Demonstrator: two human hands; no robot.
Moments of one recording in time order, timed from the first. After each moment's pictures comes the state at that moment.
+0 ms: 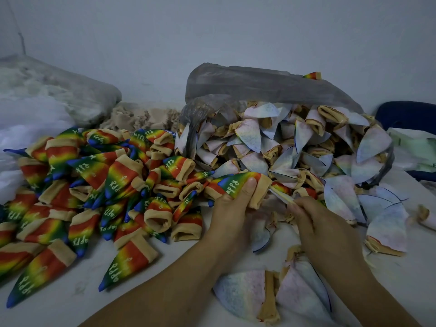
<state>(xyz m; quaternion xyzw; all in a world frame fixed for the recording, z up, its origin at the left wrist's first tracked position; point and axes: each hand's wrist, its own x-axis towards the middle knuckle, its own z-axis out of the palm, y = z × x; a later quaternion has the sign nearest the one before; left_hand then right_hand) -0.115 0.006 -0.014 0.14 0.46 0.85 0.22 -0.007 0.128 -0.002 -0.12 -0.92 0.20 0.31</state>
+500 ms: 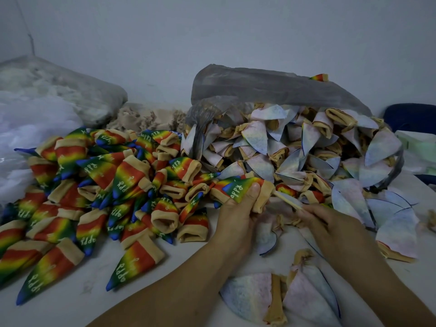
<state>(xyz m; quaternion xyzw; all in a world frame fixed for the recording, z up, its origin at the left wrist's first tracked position) -0.118 0.008 -0.022 0.11 0.42 0.87 0.23 -0.005 0.142 0.005 -0.12 -0.93 0.24 0.26</state>
